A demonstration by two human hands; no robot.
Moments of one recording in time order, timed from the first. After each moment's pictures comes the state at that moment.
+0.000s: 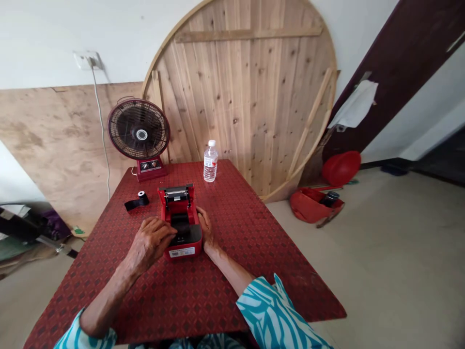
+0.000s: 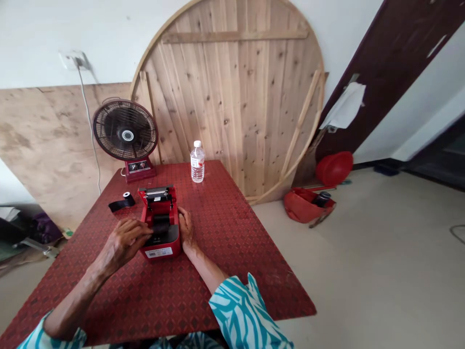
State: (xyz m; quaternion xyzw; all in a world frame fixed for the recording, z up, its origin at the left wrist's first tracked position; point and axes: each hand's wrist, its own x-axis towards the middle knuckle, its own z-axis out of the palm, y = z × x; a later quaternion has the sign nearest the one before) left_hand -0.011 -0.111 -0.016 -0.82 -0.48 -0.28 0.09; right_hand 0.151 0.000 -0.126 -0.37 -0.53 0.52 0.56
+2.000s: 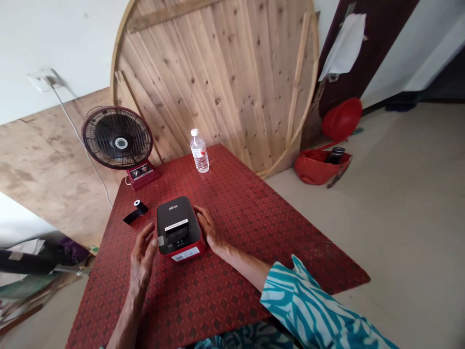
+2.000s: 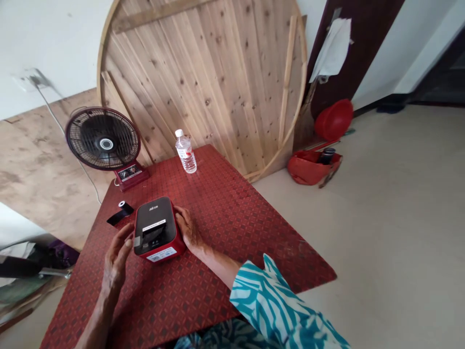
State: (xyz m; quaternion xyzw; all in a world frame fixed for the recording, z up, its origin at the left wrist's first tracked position) left_hand -0.030 -0.115 -0.061 -0.50 -0.61 -0.56 -0.24; right_hand 0.159 -0.015 -0.116 -0.33 -0.53 0.56 0.55
